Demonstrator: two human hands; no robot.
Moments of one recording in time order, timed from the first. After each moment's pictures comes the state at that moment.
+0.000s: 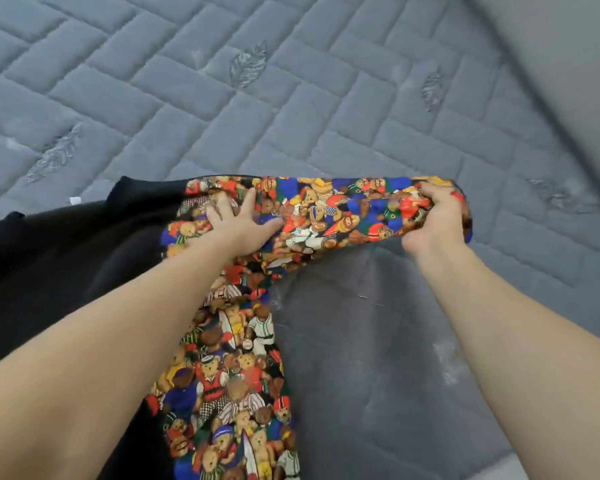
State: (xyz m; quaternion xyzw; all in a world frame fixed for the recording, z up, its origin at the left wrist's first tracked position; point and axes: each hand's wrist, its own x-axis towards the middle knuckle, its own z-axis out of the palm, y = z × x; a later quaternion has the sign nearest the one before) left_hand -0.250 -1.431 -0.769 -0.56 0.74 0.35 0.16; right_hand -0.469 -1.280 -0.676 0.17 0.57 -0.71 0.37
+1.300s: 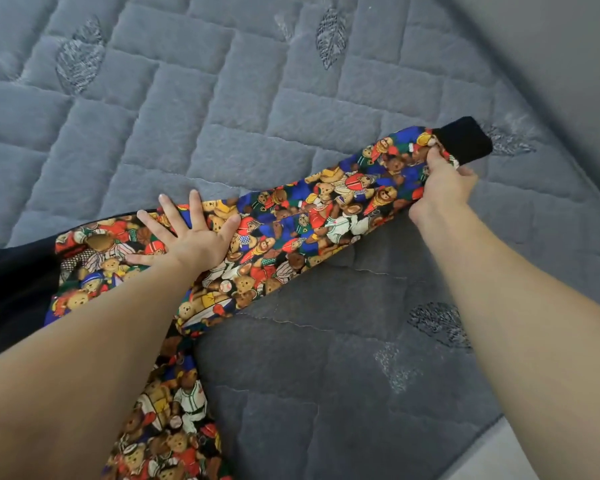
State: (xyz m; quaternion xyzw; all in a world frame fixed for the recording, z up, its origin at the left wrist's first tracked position) left_hand -0.388 -1.406 -0.811 -0.56 0.74 0.26 0.26; right_hand -0.656 -1.218 -0.740 0.25 0.64 -0.71 0.15
